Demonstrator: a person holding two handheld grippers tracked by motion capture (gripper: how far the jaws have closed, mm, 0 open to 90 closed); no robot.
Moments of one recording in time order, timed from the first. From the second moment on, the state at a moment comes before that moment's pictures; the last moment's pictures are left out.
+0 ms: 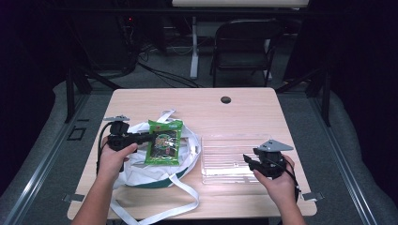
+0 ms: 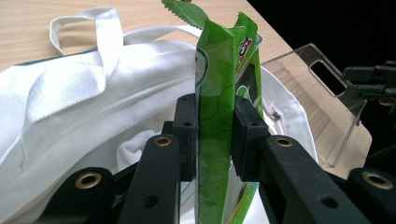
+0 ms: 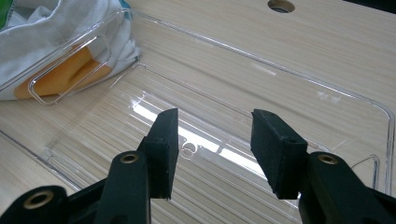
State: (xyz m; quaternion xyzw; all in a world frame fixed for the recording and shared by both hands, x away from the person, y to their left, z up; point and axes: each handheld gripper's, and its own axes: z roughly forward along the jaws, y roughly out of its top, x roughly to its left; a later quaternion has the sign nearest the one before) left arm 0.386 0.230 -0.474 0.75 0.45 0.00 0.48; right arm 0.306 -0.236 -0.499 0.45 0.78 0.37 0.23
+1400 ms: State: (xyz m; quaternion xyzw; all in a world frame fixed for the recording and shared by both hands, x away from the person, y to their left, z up) left arm 0.364 0.218 -0.443 0.74 0.39 0.06 0.54; right arm 0.303 -0.232 -0.494 0.43 0.79 0.38 0.24
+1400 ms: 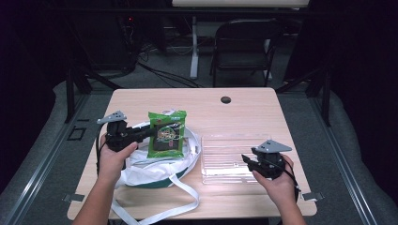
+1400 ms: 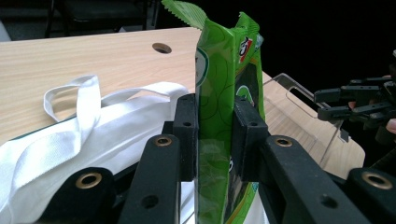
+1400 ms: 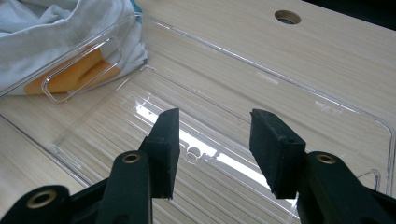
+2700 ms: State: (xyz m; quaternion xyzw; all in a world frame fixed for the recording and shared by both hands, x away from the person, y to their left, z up) left arm 0.351 0.185 -0.438 0.75 0.35 0.06 0.56; right arm 0.318 -0.204 -0.445 0.34 0.84 0.36 0.20
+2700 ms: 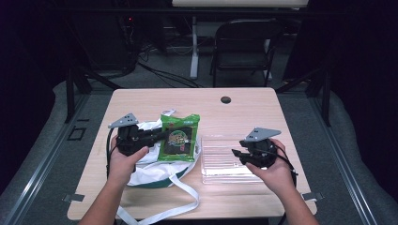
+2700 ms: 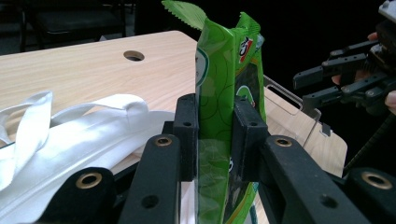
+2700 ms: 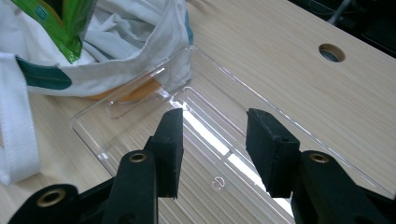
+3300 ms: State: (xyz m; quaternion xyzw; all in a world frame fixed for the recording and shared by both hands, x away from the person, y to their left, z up) left arm 0.349 0.179 -0.439 0.76 0.34 0.06 0.55; right arm 0.331 -0.186 -0.412 0.26 0.89 0.35 0.16
